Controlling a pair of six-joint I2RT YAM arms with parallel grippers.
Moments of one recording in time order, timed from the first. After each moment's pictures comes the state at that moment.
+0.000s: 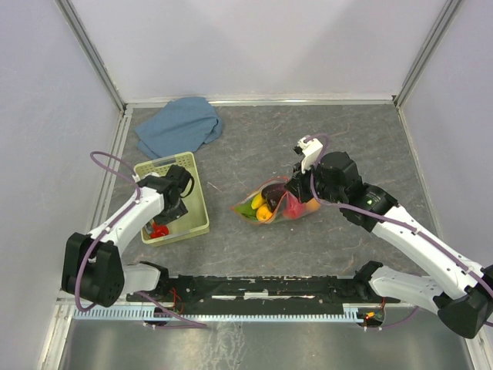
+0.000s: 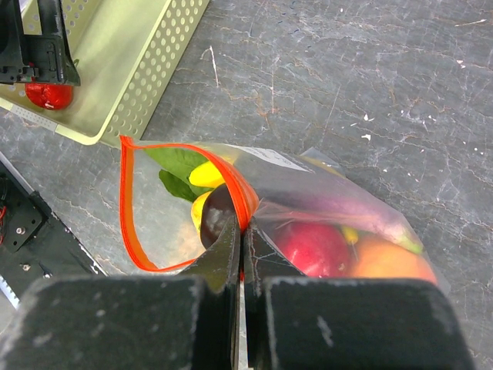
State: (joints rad) left arm -0.31 1.27 0.82 -1.05 -0.55 -0.94; right arm 0.71 1.03 0.97 -0.41 -0.10 0.17
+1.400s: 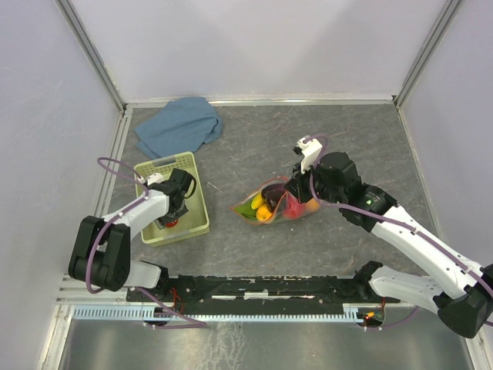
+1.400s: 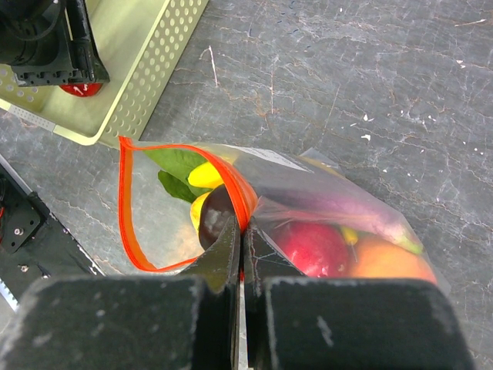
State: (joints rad) left arm -0.28 1.38 0.70 -0.68 -0.56 -0.92; right arm 0.71 1.03 0.97 -0.40 -0.09 0.17
